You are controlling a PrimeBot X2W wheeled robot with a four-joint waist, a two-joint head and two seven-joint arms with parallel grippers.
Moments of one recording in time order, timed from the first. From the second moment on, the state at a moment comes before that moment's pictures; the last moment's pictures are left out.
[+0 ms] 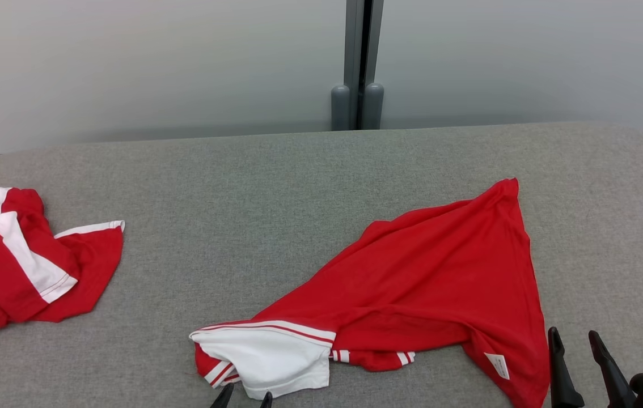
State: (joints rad) left arm 0.16 0.14 -0.36 0.31 -0.23 -0.13 -0.26; right arm 0.10 -0.05 -0.12 0.25 0.22 0.13 -0.26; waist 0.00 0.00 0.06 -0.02
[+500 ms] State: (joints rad) left arm 0.01 0.09 -0.39 0.50 -0.29 -0.13 -0.26; right arm 0.09 -0.05 -0.09 0.26 0.21 0.13 -0.26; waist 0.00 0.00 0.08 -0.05
